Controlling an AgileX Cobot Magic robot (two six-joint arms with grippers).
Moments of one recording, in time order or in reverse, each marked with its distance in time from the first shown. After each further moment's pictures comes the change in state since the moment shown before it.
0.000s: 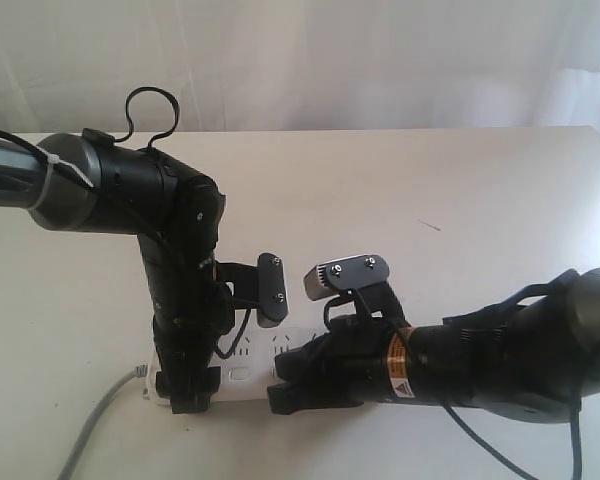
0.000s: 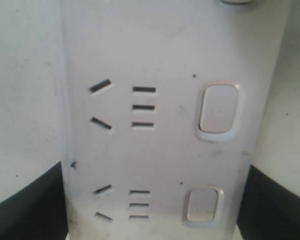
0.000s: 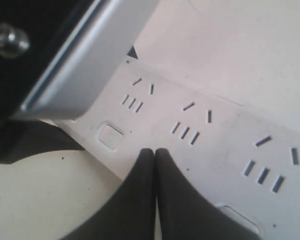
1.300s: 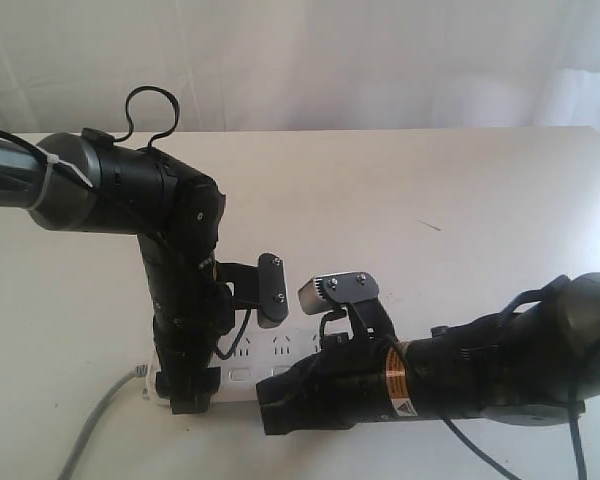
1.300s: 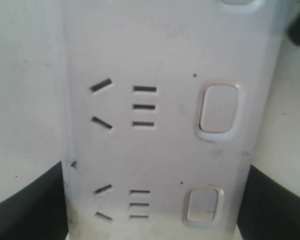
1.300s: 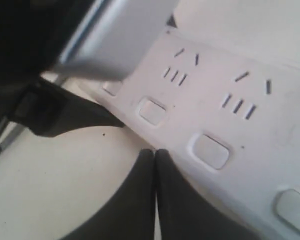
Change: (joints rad) left arm 0.000 0.000 0.000 -0.002 0.000 0.000; right arm -0.002 0.016 -0.003 -0.152 -0.129 0.175
